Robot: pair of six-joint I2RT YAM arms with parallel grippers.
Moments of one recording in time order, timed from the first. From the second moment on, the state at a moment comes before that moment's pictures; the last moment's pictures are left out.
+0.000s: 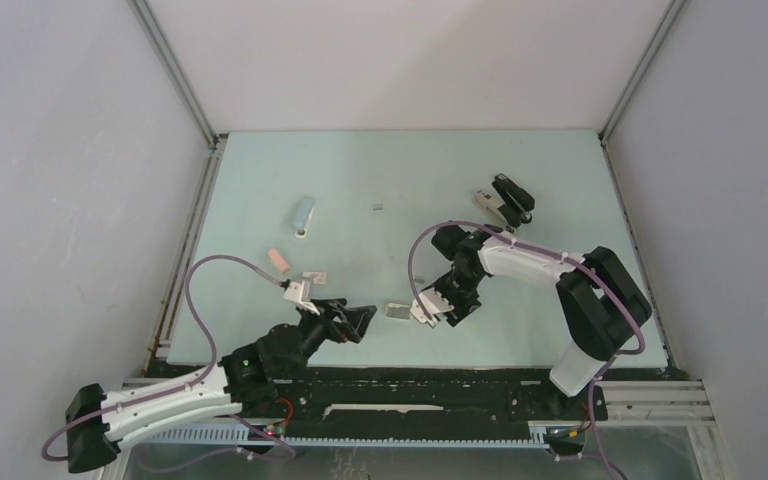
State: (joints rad) left arm -1.13 0.40 0.06 0.19 -0.54 -0.67; right arm 0.68 1.66 1.04 -0.89 -0.44 -1.64
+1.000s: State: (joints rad) left arm -1.13 0.36 0.06 0.15 -0.54 -0.68; right arm 0.71 1.74 1.06 -0.90 -0.37 -1.60
